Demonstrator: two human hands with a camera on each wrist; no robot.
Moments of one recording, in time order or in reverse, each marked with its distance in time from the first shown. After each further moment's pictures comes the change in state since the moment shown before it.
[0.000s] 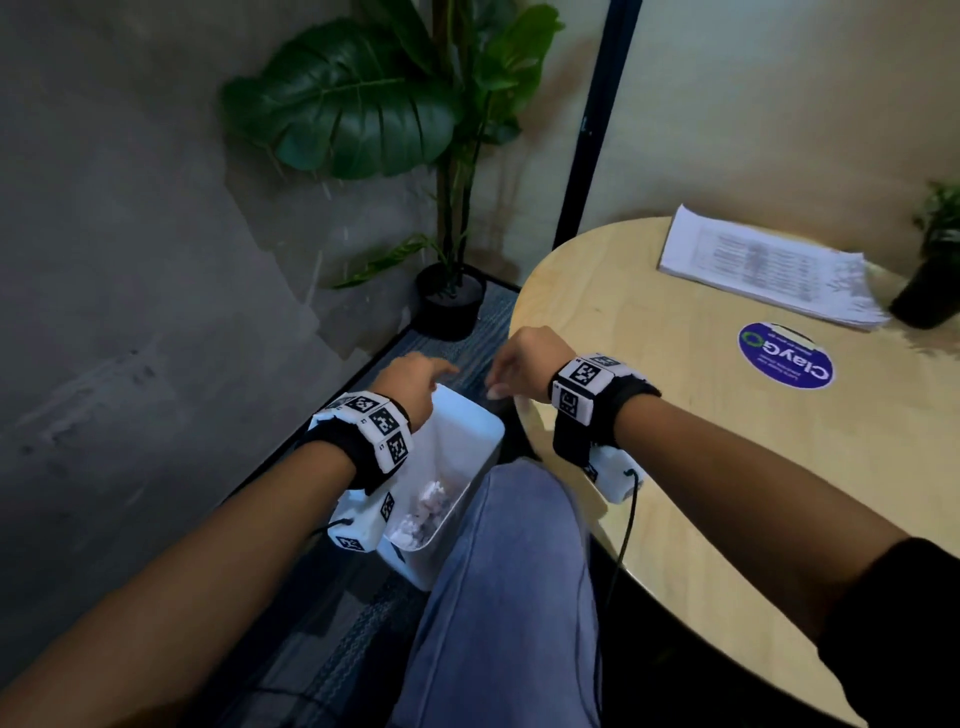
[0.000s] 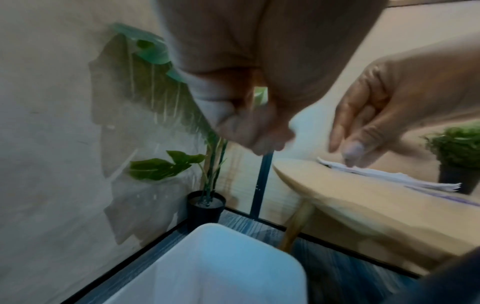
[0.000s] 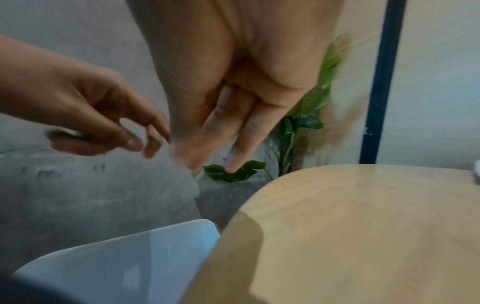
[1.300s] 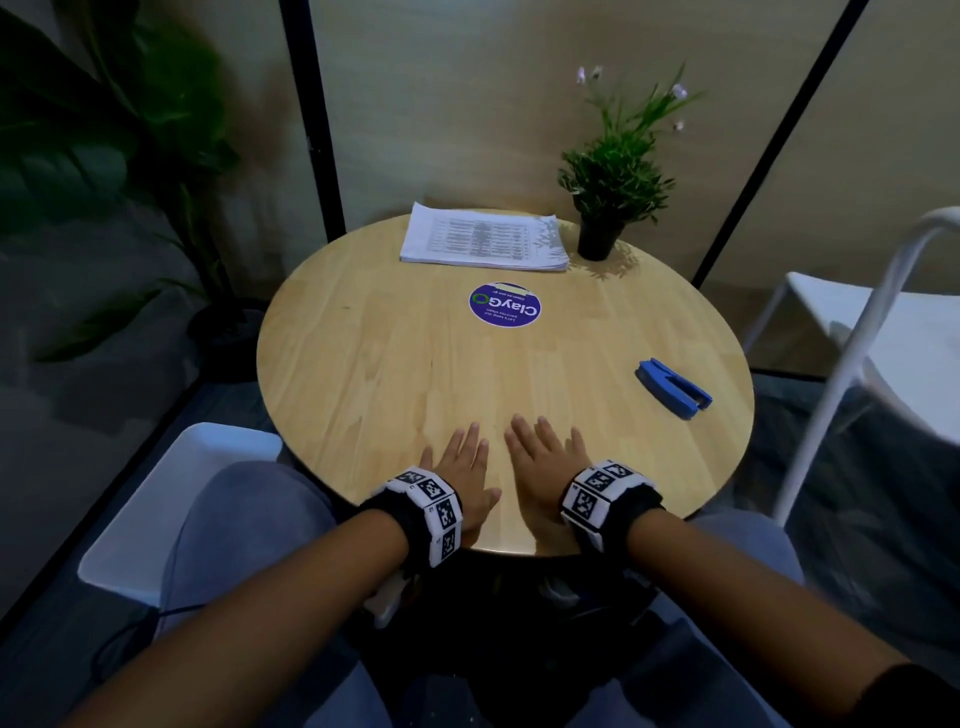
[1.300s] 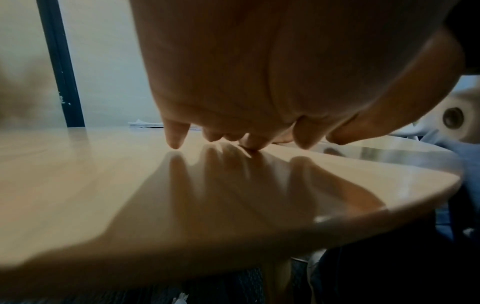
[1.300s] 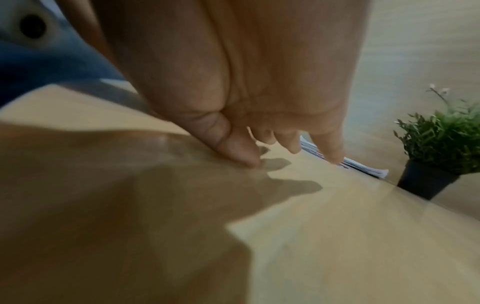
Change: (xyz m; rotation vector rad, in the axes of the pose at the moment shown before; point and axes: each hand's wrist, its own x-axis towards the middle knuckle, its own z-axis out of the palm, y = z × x) left_hand -0.095 0.246 0.172 0.497 -0.422 0.471; right_hand -0.270 0.170 0.058 -0.321 -0.210 0.604
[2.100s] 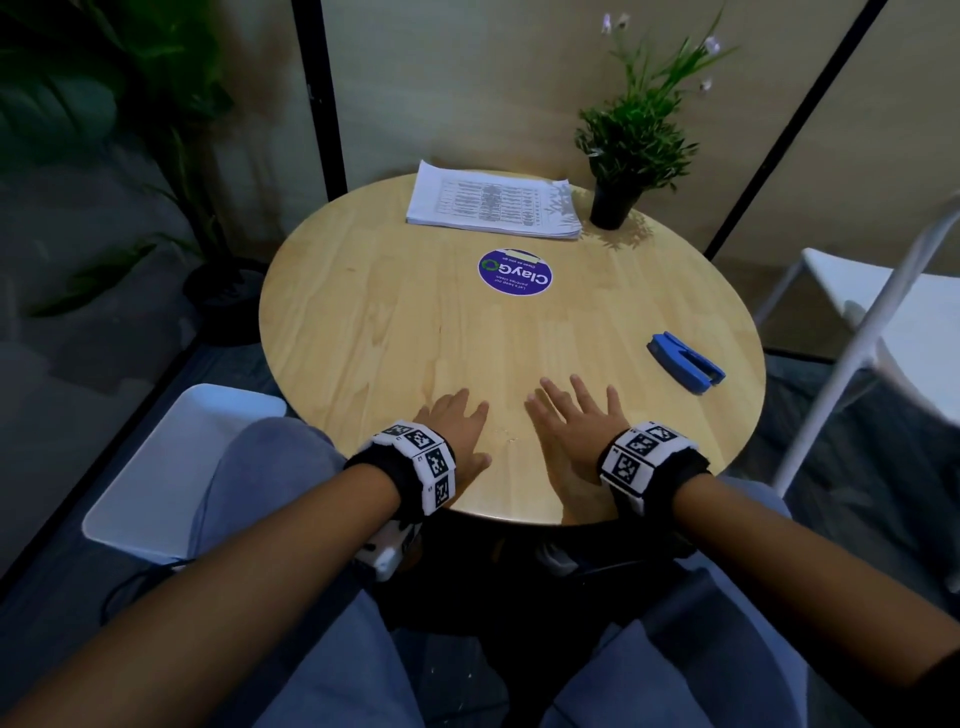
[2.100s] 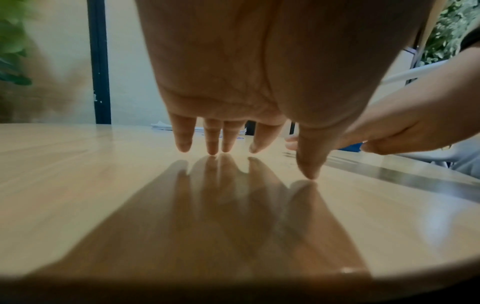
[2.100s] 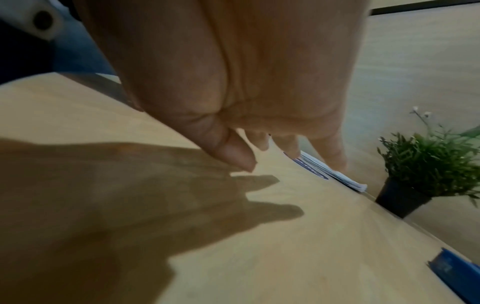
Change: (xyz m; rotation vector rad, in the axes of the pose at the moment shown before) left_hand 0.009 -0.027 -0.010 0.010 0.064 0.050; right_hand -0.018 0.020 -0.015 -0.119 -0.031 0.002
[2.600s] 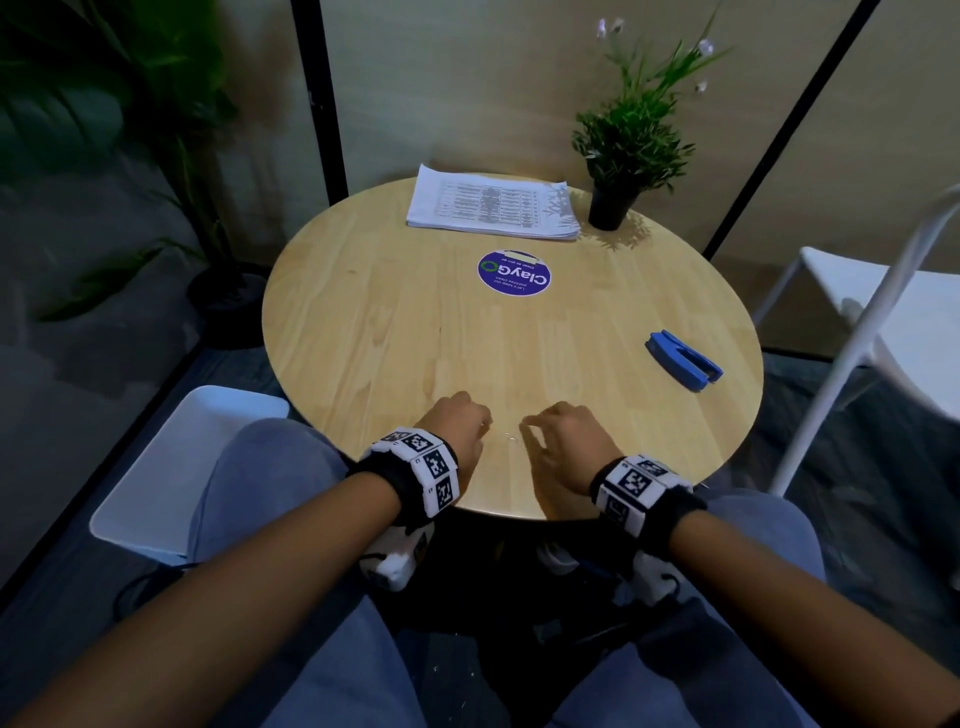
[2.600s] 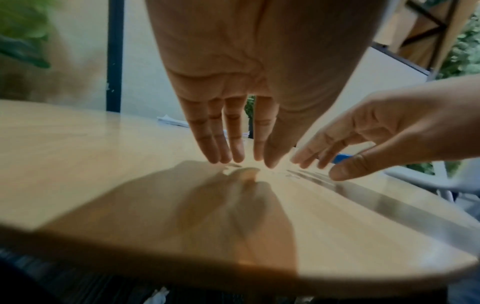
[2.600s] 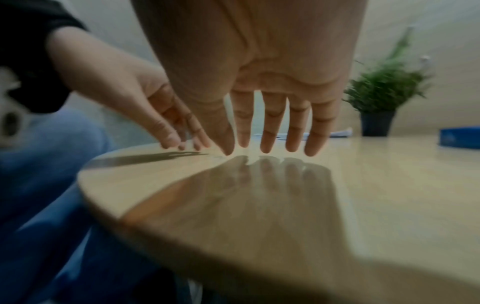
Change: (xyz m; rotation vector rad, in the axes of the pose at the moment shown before) left_hand -0.006 0.006 -0.004 -0.190 0.164 0.023; right_hand -0.006 -0.015 0.017 0.510 0.394 -0.038
